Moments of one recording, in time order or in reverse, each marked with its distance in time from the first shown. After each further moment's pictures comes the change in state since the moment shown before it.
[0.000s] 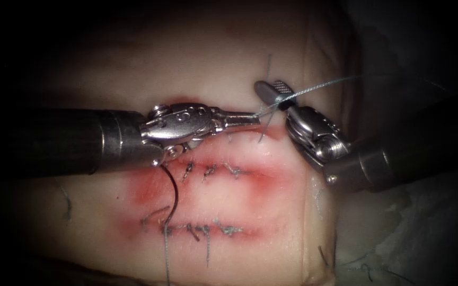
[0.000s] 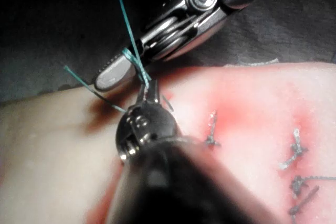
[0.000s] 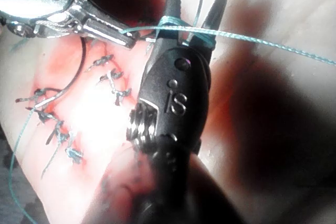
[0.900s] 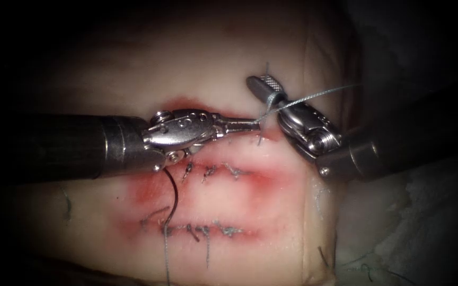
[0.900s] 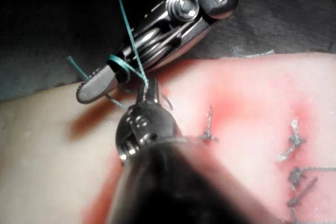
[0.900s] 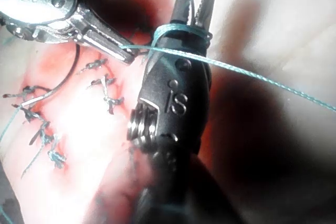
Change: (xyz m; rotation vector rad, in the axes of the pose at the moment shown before) right arm 0.002 0.001 0.002 -0.203 0.029 -0.073; left arm 0.001 0.000 0.001 -0.013 0.015 0.016
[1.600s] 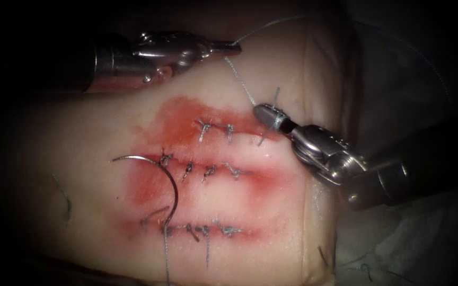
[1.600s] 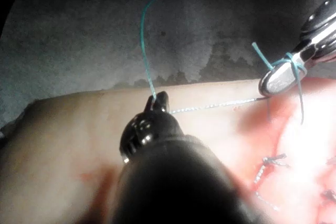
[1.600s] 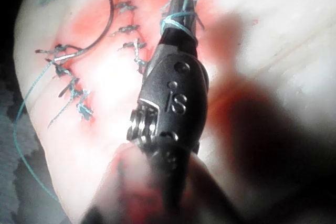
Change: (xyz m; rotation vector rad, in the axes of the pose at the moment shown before) right arm 0.001 0.002 -0.007 -0.341 0.223 -0.078; left arm -0.005 0.014 -0.001 -0.136 0.062 -0.127
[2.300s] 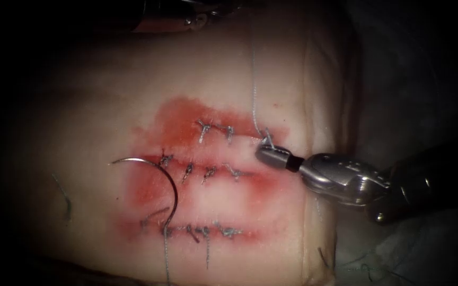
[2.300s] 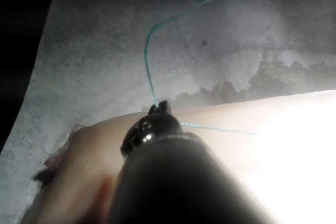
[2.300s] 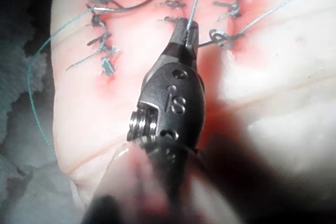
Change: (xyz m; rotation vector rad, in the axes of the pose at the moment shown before) right arm 0.003 0.003 -0.001 -0.100 0.140 -0.244; left arm -0.002 0.007 0.009 -0.094 0.073 0.099
